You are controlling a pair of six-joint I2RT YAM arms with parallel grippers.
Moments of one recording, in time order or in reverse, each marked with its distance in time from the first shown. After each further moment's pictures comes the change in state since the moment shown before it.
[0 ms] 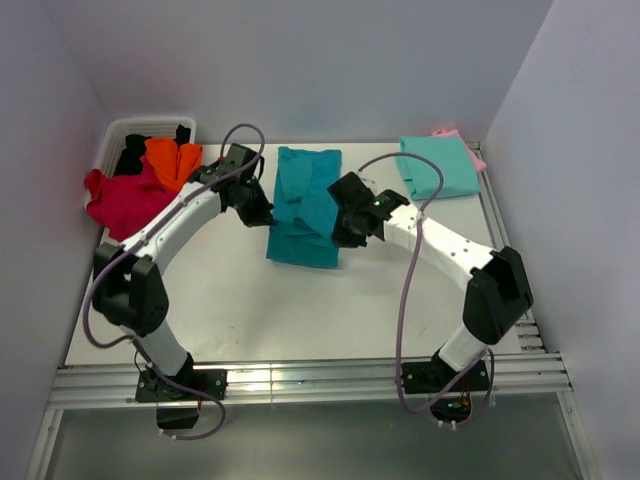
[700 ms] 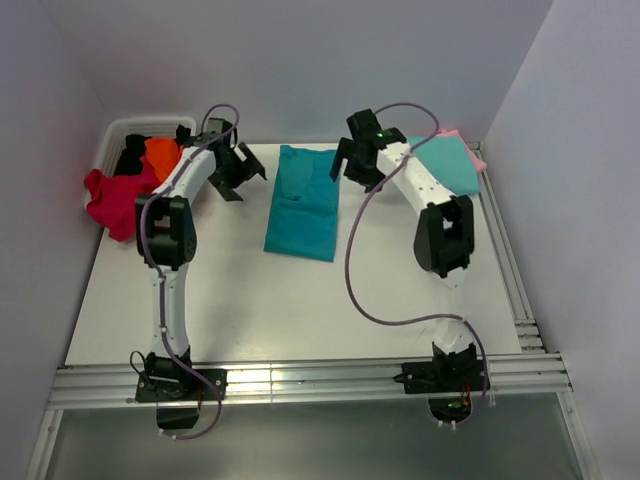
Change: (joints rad) left arm 0.266 0.715 0.689 -0.020 0.111 0.086; right arm -0.309 0.676 0.847 -0.159 -0.071 -0.225
